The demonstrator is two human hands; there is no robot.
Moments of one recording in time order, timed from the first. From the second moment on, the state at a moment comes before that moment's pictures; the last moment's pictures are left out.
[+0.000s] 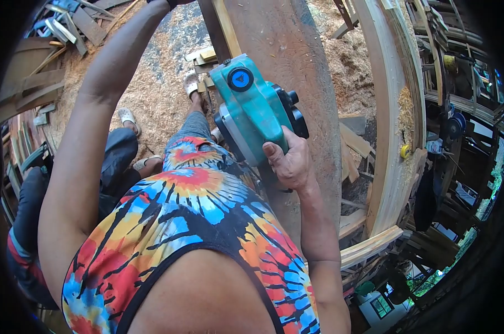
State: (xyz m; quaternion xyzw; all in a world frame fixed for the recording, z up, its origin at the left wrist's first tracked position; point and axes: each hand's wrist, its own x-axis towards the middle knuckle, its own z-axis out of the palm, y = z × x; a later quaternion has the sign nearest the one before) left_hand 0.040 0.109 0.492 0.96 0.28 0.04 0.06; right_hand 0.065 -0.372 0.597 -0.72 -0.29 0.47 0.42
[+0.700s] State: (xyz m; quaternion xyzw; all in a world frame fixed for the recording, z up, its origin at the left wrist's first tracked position) left_hand 0.035 0.138 0.433 0.93 0.25 0.13 0.22; right_hand 0.080 -0.308 0.594 -0.73 -0.33 0.45 0.40
